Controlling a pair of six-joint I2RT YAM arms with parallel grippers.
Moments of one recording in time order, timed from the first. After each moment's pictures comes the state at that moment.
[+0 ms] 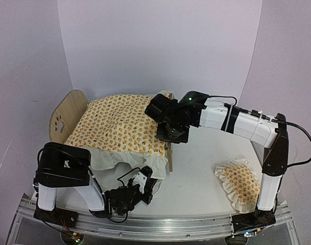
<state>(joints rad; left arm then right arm) -1.43 2.06 0.55 1.33 -0.68 -0.14 1.08 1.92 1.87 -1.10 0.48 1.07</state>
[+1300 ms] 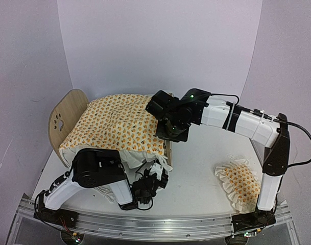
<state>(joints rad) -1.27 2.47 1.00 1.47 -0.77 0.05 1.07 1.92 1.89 -1.11 0.45 1.10</state>
